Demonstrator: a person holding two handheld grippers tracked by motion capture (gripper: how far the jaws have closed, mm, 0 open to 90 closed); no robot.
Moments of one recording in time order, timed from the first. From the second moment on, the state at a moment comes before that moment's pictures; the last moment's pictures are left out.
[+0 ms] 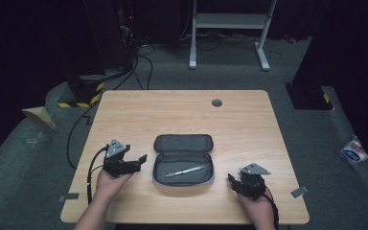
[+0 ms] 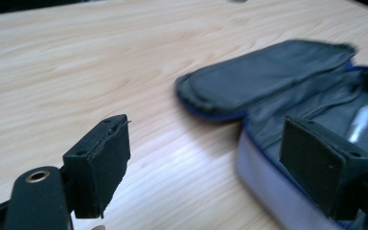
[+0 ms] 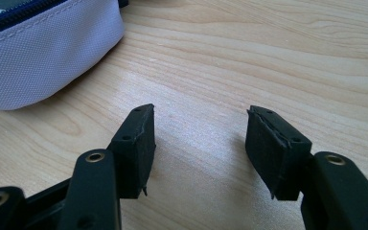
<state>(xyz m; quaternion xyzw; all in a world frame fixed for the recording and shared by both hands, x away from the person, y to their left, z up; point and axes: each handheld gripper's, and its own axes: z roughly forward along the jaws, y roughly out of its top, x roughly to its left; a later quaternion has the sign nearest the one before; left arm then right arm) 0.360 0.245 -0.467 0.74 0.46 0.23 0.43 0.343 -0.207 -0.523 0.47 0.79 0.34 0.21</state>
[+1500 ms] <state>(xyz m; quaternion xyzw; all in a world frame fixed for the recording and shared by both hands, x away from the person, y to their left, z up) 0.335 0.247 -0.529 0.79 0.45 0.20 0.35 0.345 -0.205 -0.523 0.47 0.78 0.34 0.22</state>
